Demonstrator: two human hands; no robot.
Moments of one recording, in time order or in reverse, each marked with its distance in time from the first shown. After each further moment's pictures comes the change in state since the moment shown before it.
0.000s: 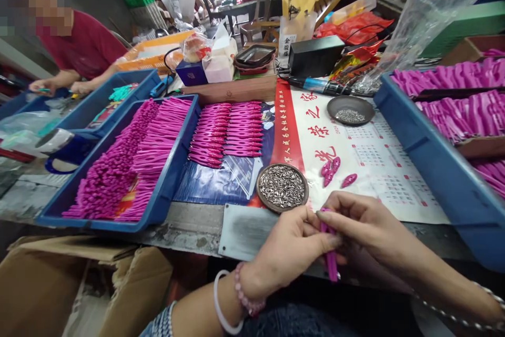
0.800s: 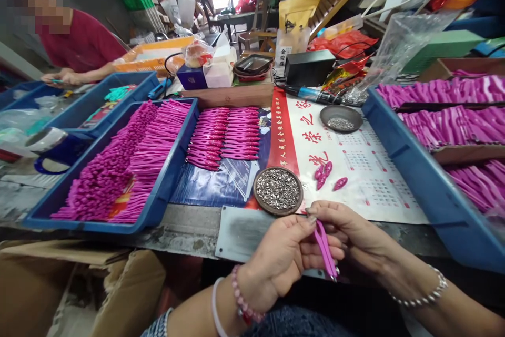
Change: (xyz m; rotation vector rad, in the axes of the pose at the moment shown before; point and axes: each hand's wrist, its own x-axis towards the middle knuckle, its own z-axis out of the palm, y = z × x) left_hand -0.006 -0.001 0.003 -0.383 0.035 -0.139; right_hand 0.013 0.023 0.007 0.632 -0.053 0.362
